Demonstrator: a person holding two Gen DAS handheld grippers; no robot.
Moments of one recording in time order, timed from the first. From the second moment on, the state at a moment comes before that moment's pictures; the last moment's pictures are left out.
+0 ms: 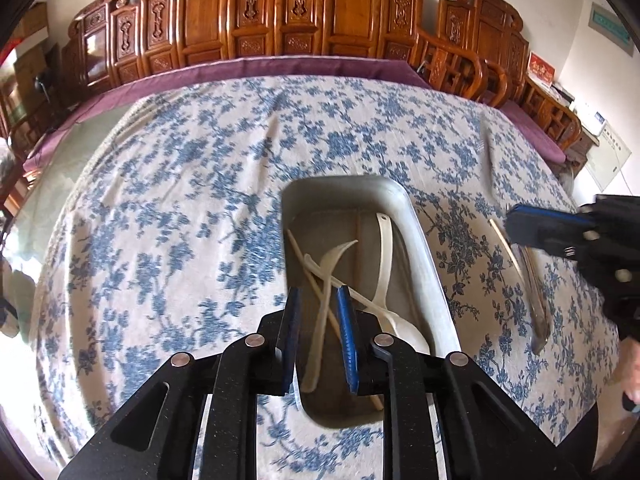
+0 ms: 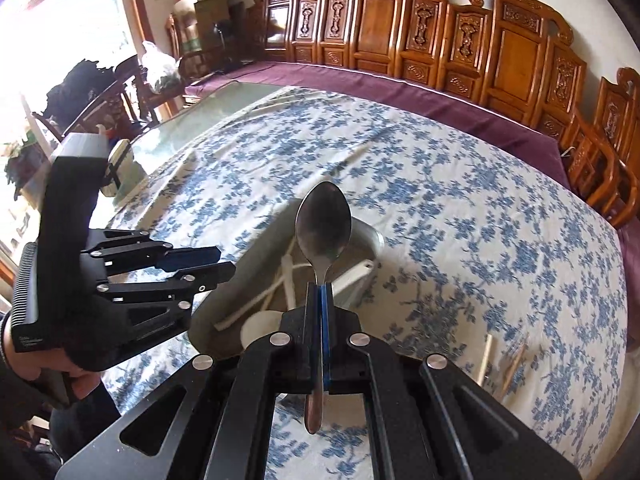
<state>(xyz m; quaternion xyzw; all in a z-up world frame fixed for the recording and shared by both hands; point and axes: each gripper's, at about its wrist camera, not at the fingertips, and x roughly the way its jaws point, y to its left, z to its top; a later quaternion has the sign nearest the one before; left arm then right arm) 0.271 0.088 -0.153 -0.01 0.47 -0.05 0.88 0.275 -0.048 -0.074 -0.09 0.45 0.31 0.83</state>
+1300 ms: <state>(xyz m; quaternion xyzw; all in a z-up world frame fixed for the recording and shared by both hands) 0.238 0.146 -0.130 -0.03 0.46 -0.02 0.89 0.306 0.013 -0.166 -0.07 0.53 0.29 0.79</state>
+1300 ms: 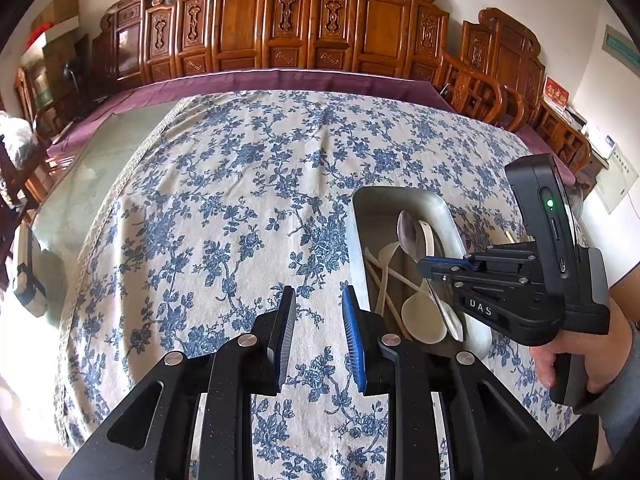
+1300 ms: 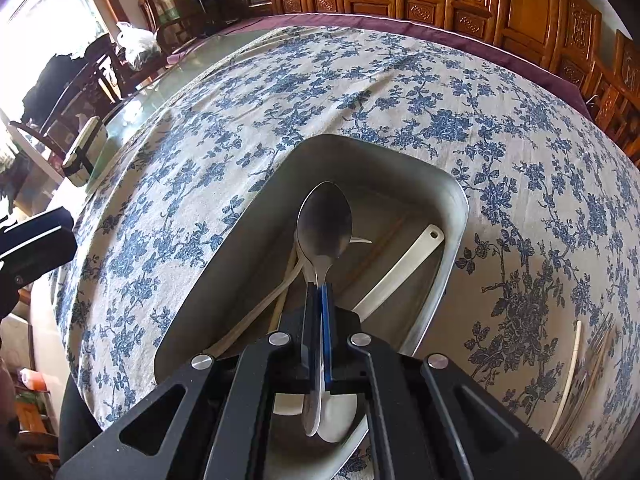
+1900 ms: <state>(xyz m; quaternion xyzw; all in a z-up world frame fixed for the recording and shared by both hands) 0.235 0.098 -0.118 -0.02 0.45 -0.05 0.89 0.250 -0.084 -0.113 -0.04 0.49 0.27 0.83</state>
